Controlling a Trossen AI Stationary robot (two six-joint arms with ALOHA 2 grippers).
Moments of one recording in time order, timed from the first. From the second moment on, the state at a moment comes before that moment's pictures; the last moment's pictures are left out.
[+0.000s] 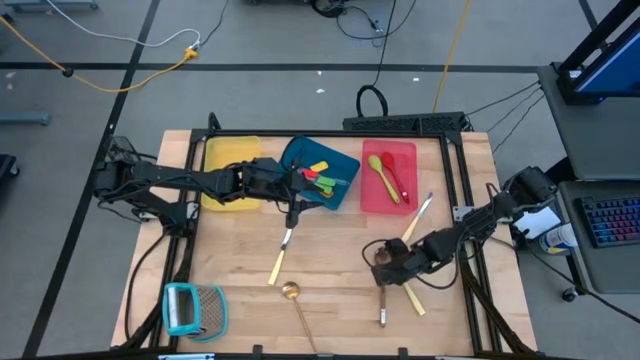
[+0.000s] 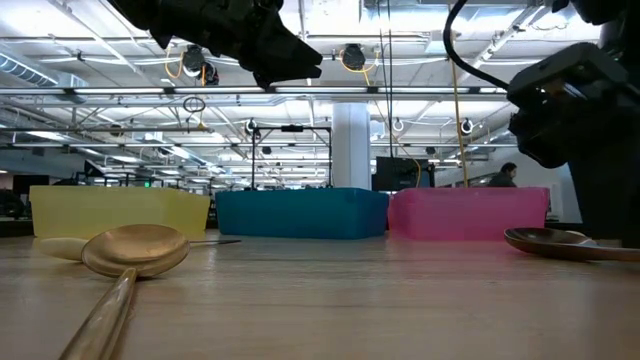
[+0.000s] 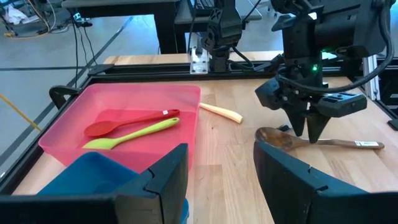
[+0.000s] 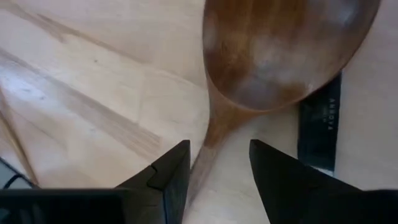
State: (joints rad) left arm 0.12 1.40 0.87 0.21 0.13 0.08; right arm 0.52 1.50 0.66 -0.26 0.00 1.79
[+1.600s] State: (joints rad) left arm 0.12 1.40 0.87 0.19 0.07 0.09; right arm 0.44 1.70 0.86 -0.61 0.04 1.48
